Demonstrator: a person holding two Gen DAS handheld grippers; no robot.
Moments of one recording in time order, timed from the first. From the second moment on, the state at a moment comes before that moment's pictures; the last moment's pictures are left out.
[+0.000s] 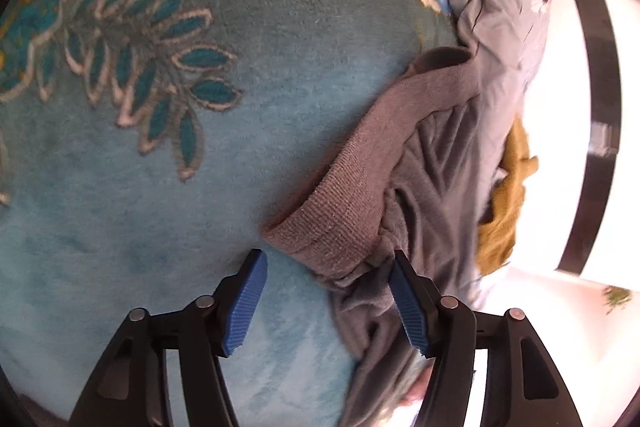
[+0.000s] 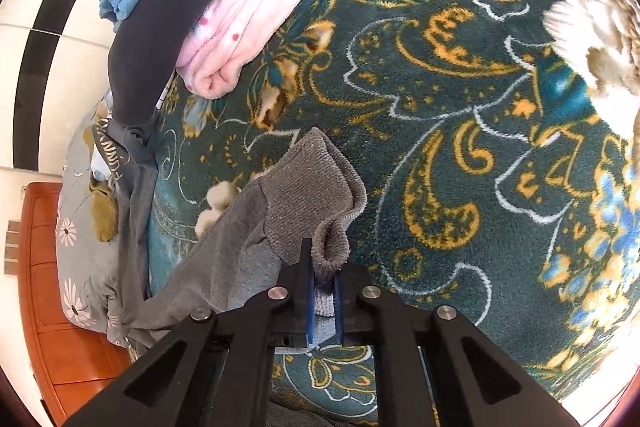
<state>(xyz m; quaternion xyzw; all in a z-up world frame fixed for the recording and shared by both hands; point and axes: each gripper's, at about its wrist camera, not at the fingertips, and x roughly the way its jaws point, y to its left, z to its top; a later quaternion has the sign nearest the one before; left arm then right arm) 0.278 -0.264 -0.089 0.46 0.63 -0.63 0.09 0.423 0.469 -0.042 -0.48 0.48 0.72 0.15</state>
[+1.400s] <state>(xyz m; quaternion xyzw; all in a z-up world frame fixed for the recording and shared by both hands) 0.327 -0.335 -0.039 0.40 0.51 -0.75 0.10 0.396 0.479 -0.041 -0.49 0.40 0.75 0.15</state>
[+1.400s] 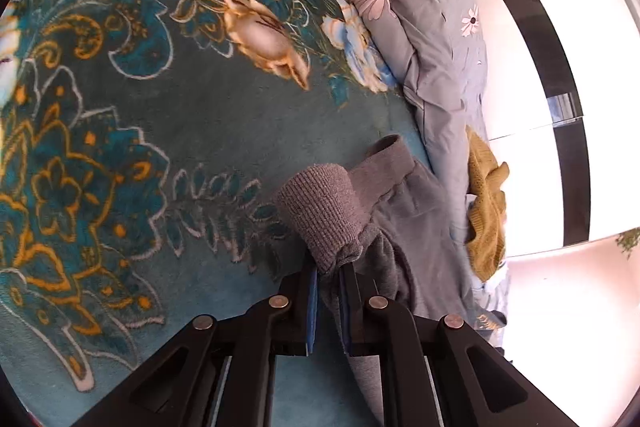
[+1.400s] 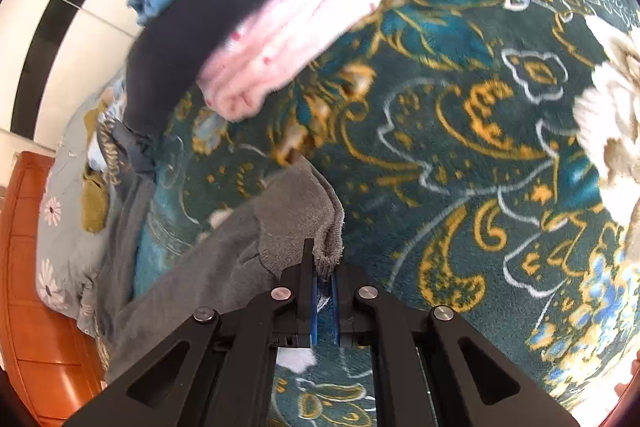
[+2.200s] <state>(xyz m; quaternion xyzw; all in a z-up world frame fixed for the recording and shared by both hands) 0.317 -0.349 -0.026 0.49 0.39 -0.78 0.11 0.370 0.475 0.002 -0.52 0.26 0.79 0.17</state>
